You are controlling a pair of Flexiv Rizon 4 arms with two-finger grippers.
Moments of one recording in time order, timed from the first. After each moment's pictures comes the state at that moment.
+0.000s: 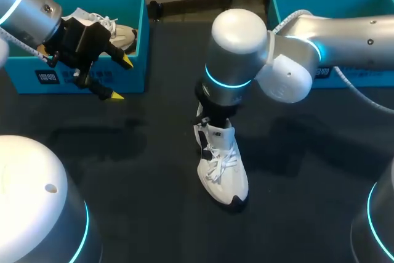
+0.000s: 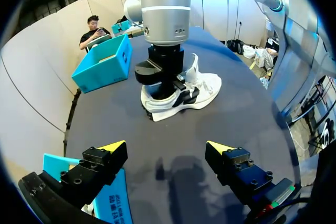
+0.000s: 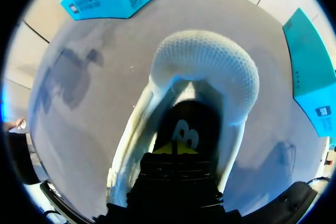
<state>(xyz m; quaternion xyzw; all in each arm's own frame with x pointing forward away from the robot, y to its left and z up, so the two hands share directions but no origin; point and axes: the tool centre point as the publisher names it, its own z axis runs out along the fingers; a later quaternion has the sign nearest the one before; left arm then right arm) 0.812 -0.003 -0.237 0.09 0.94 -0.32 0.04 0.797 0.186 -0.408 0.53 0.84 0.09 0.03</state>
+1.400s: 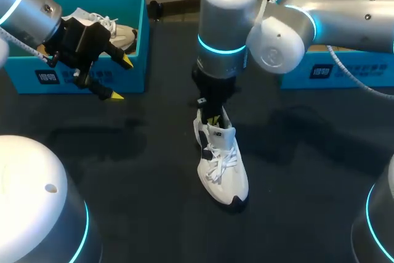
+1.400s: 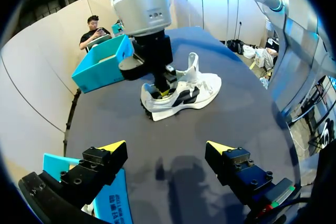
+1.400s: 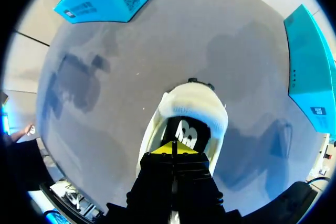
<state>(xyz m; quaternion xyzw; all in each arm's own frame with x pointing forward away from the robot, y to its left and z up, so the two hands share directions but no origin) 0.812 -0.003 -0.237 0.09 0.94 -0.32 0.04 0.796 0.189 -0.364 0.55 0.83 0.03 -0.03</state>
